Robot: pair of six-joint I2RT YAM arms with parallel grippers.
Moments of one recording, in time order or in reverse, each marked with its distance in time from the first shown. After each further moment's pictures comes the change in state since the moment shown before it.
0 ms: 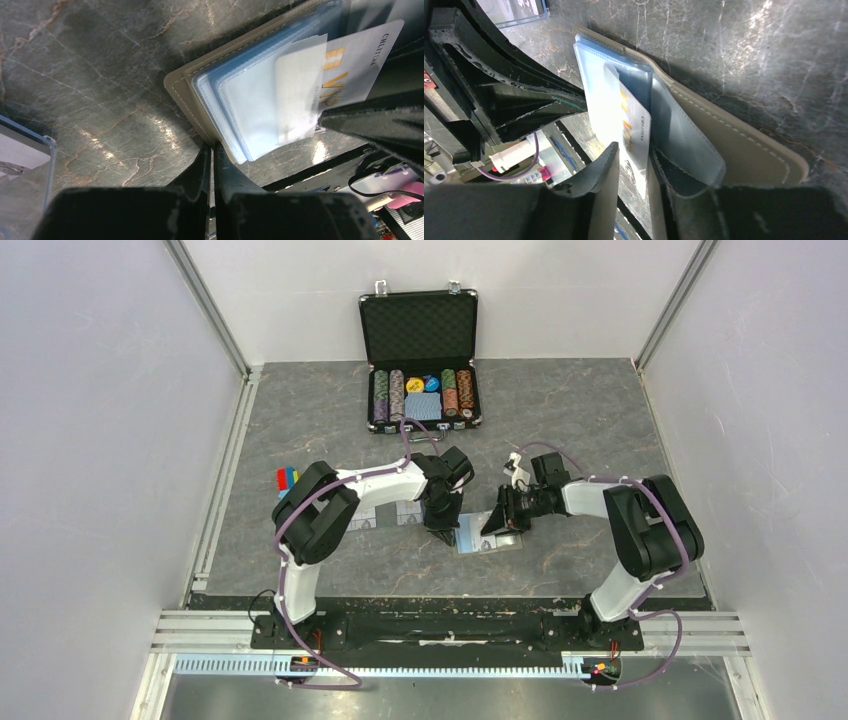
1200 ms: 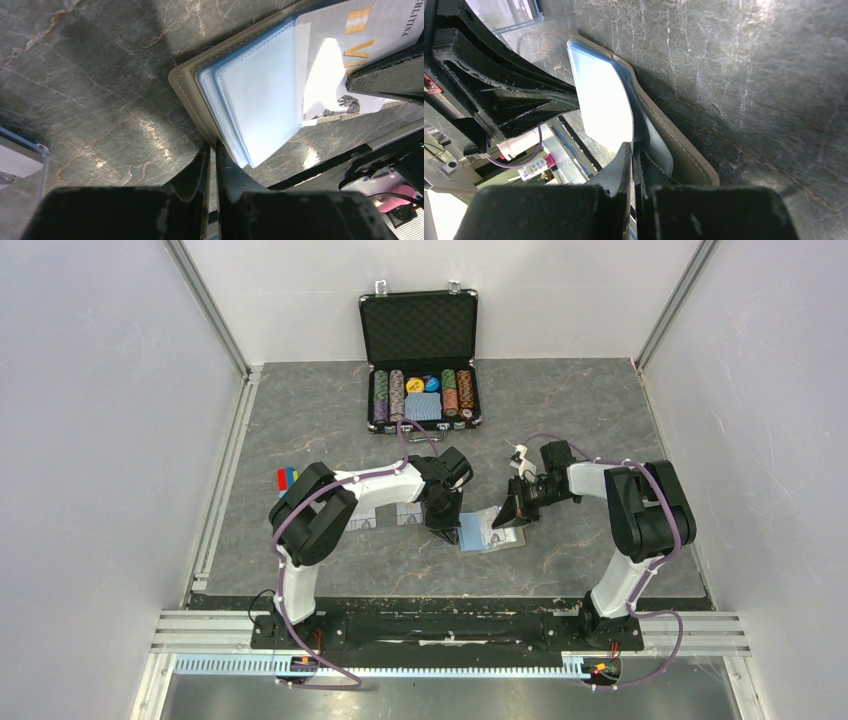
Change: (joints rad) left arm 0.002 -0.018 -0.034 0.067 0.002 -0.032; right arm -0.089 0.096 0.159 -0.246 -0.042 -0.184
